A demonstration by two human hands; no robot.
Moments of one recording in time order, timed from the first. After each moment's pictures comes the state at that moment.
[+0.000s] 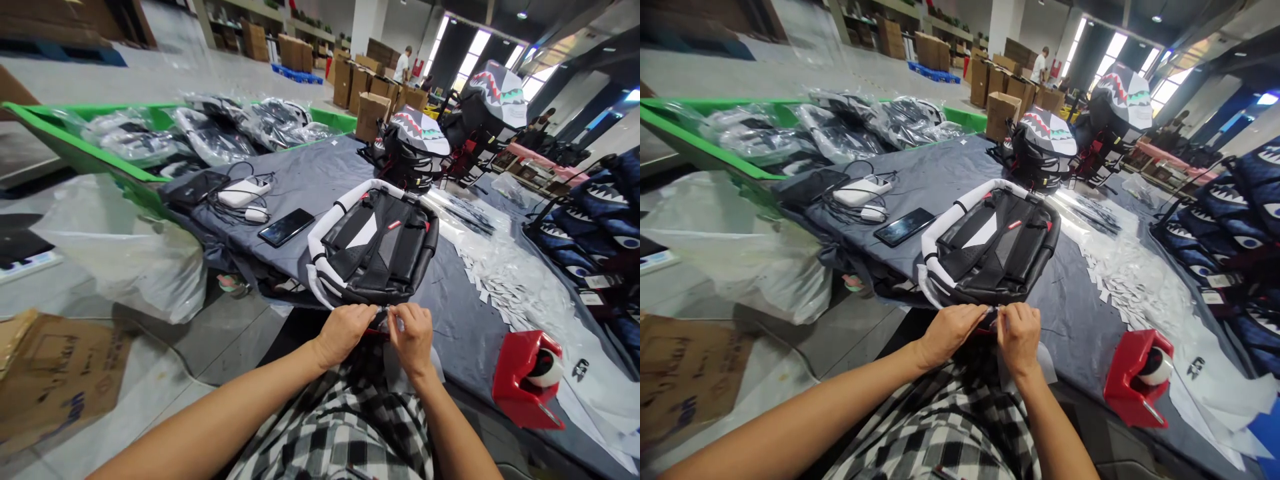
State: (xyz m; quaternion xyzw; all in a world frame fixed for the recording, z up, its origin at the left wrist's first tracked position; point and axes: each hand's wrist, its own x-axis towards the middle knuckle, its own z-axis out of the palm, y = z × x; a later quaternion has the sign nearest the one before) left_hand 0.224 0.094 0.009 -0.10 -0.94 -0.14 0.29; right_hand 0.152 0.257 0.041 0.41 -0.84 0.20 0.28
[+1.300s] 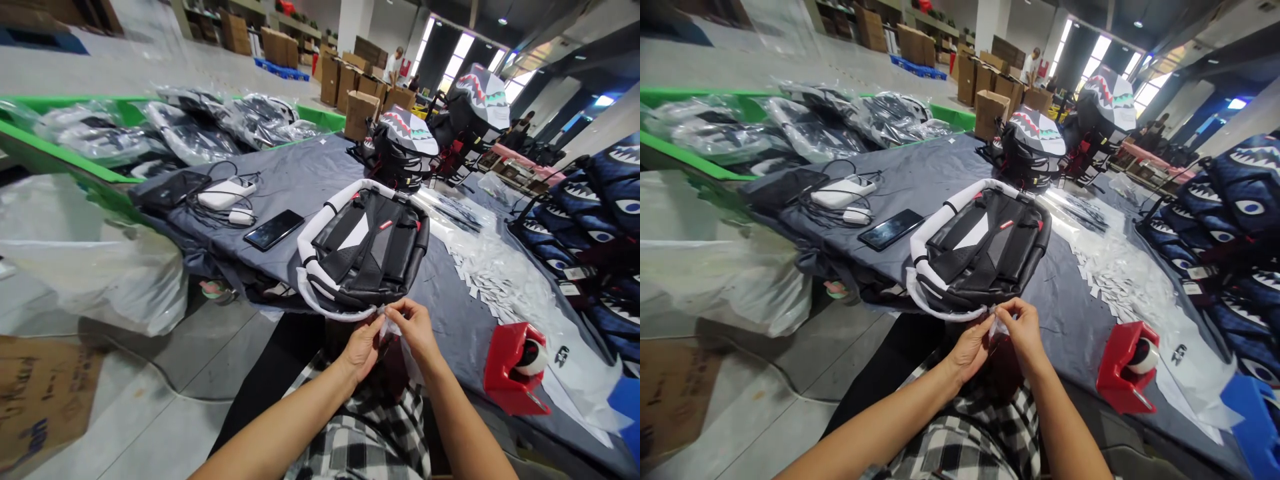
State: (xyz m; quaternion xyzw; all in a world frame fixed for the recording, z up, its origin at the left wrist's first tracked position) left_hand 0.202 0.177 0.000 0.18 -0.14 -0.97 0.06; right_hand 0.133 0.260 0.055 0.19 -0.81 0.55 -0.10
